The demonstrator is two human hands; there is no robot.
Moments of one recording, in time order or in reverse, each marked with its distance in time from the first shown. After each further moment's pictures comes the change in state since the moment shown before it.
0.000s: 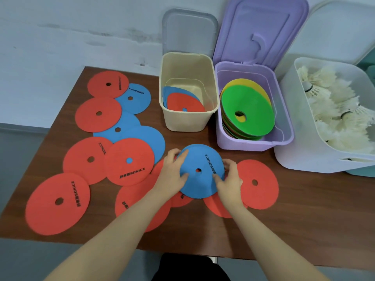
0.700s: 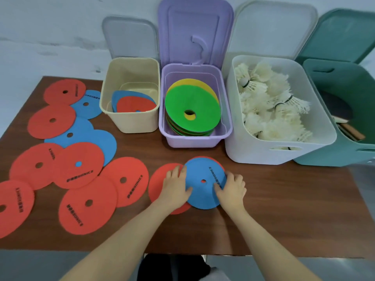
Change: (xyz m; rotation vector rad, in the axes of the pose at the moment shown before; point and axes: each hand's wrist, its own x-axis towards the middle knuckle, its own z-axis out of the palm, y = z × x) left_hand -0.001 0.123 0.123 0.350 -0.337 -0.188; right_hand 0.024 0.095 -0.135 -0.502 -0.057 0.184
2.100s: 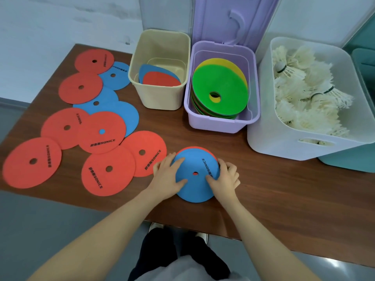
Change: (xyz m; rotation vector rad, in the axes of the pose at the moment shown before) left_hand -0.050 -0.059 0.002 -0.049 0.093 -0.034; right_hand -0.032 -0.030 0.032 0.093 -0.158 -0.167
